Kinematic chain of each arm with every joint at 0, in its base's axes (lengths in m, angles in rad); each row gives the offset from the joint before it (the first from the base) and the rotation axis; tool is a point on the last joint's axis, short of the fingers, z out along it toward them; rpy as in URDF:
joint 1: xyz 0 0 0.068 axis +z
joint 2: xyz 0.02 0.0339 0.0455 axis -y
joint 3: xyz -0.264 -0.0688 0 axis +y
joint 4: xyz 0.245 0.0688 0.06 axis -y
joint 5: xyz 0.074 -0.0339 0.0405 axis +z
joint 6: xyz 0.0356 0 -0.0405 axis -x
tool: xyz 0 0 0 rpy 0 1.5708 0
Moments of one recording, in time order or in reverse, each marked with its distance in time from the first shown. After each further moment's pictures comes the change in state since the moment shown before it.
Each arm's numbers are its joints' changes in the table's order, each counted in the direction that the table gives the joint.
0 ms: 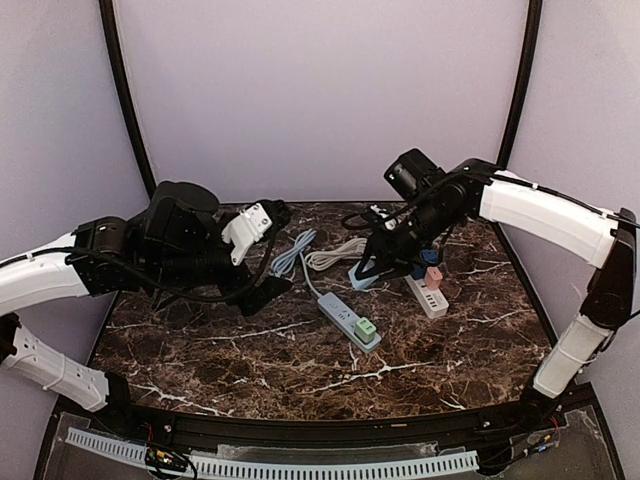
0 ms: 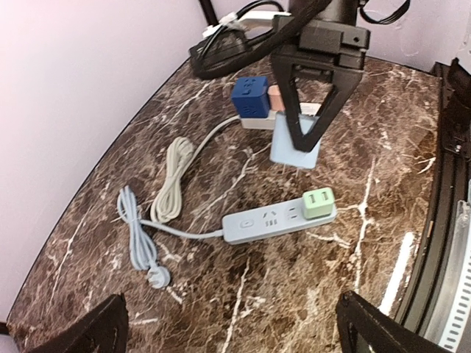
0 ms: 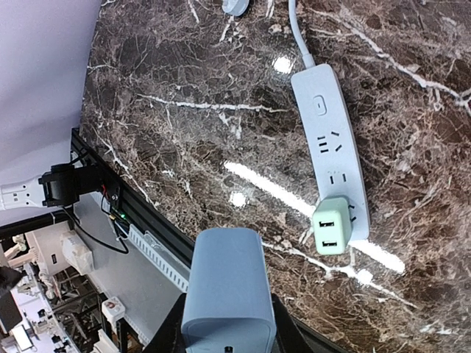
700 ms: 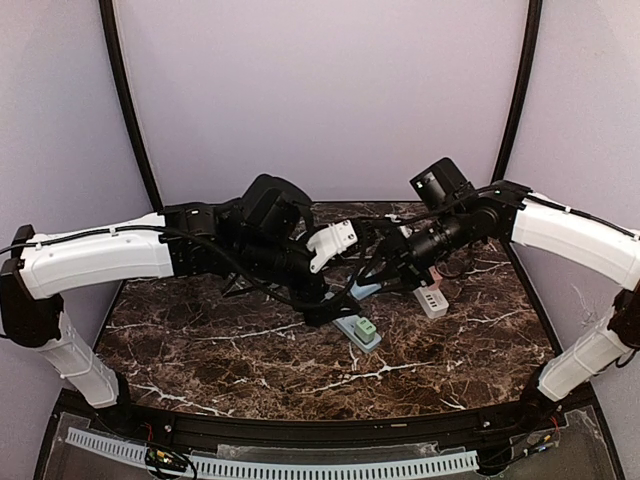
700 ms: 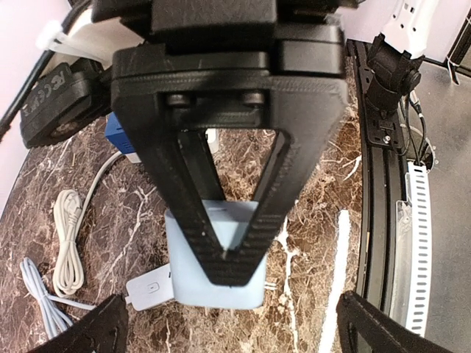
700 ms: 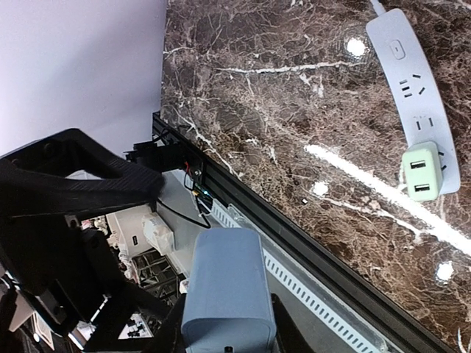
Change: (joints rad) left arm -0.003 -0.381 -0.251 0.026 -0.340 -0.063; right arm 0.000 0.197 0.244 0.242 0.244 -0.255
